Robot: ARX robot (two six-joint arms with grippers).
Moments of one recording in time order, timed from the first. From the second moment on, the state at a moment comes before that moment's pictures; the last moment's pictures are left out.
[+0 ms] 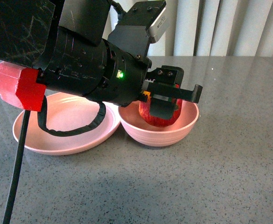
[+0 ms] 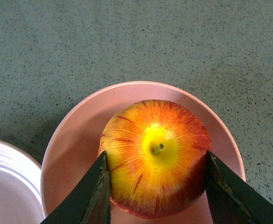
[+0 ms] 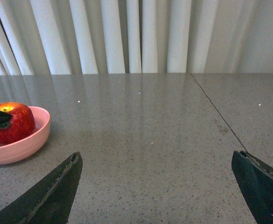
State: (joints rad) left arm -0.52 1.78 1.05 0.17 0.10 0.00; right arm 0.00 0.00 0.01 0.00 0.00 0.01
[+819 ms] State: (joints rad) left arm -0.45 1.62 1.02 0.27 0.15 -0.07; right arm 0.00 0.00 0.01 0.00 0.00 0.01
